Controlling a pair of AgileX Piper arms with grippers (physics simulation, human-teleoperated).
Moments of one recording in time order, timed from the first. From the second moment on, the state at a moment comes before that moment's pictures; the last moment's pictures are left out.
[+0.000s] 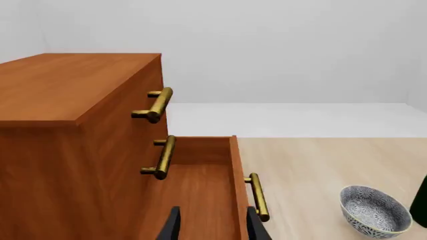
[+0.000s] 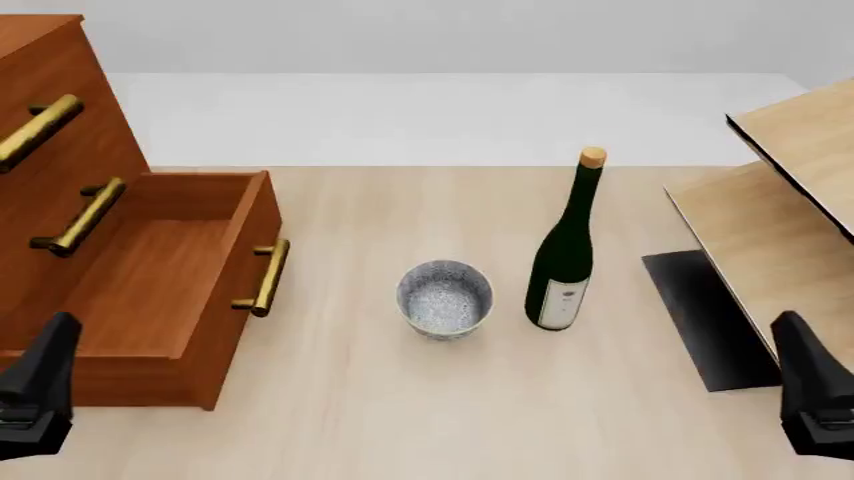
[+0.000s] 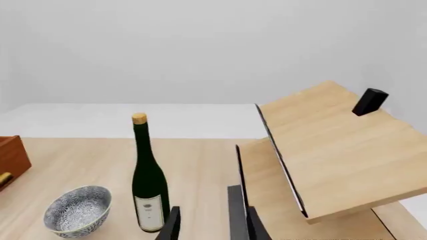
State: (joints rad) left arm 0.00 0.00 0.00 0.00 0.00; right arm 0.01 0.00 0.00 0.00 0.00
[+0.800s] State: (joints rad) left arm -0.05 0.24 -0.17 -0.06 -0.05; right arm 0.00 0.02 0.00 -0.02 0.01
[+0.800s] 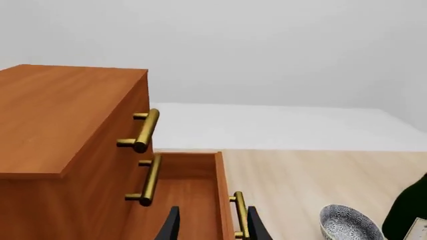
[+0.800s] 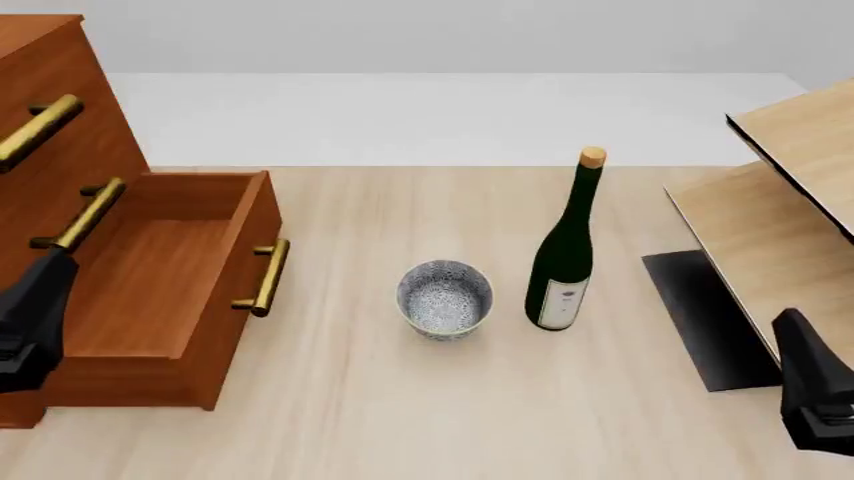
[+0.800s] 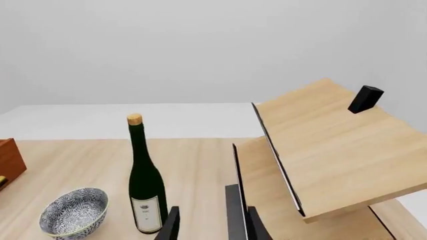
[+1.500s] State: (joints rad) left arm -0.26 0.83 -0.55 0.08 -0.23; right arm -0.01 0.04 0.00 -0.03 0.02
